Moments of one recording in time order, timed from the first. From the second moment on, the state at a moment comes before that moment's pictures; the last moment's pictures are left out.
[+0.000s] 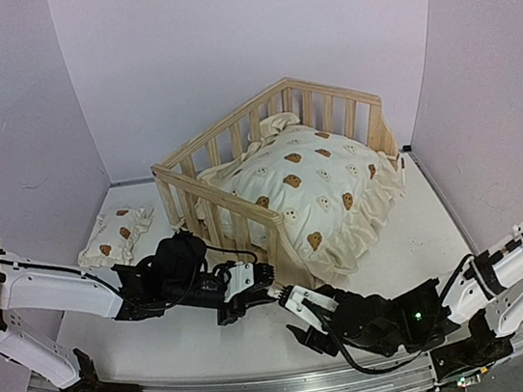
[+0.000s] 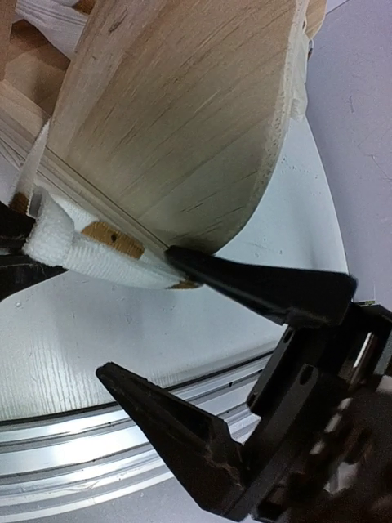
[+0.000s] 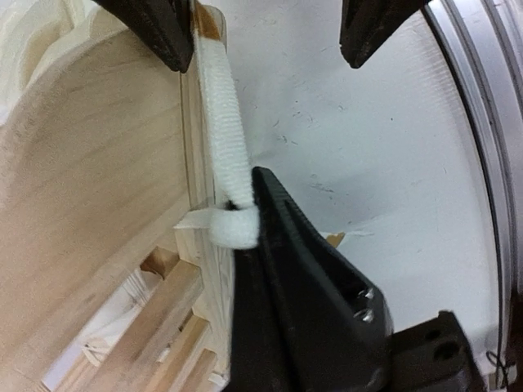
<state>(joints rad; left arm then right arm) -1.09 1.44 0.71 0.26 0.39 0.45 1.51 1.43 0.59 0.23 0.62 0.00</state>
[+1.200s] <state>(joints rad) -1.08 1.49 0.75 0.25 0.38 0.39 1.57 1.58 0.50 0.56 0.61 -0.39</state>
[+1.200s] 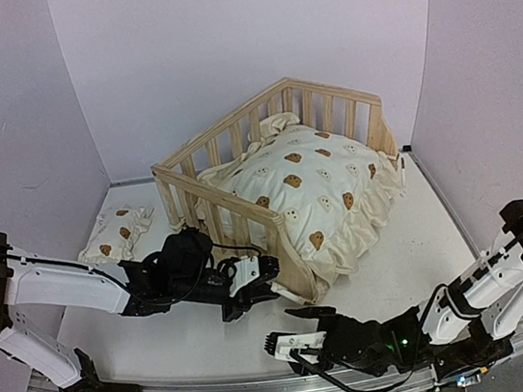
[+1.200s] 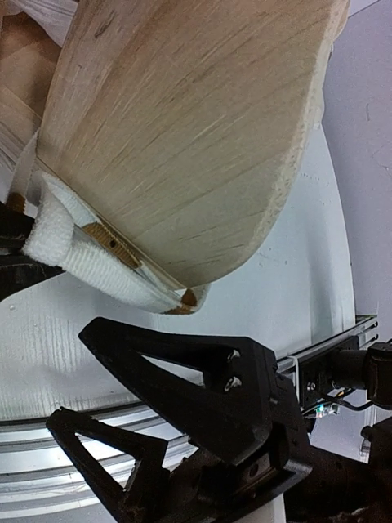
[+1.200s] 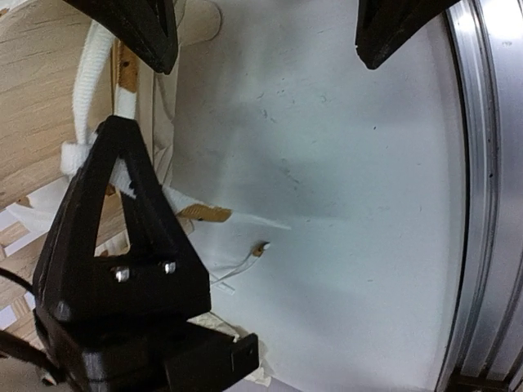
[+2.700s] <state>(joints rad) -1.06 1.49 0.75 0.24 0.41 0.37 1.56 1.57 0.52 0.54 0.64 -0.18</state>
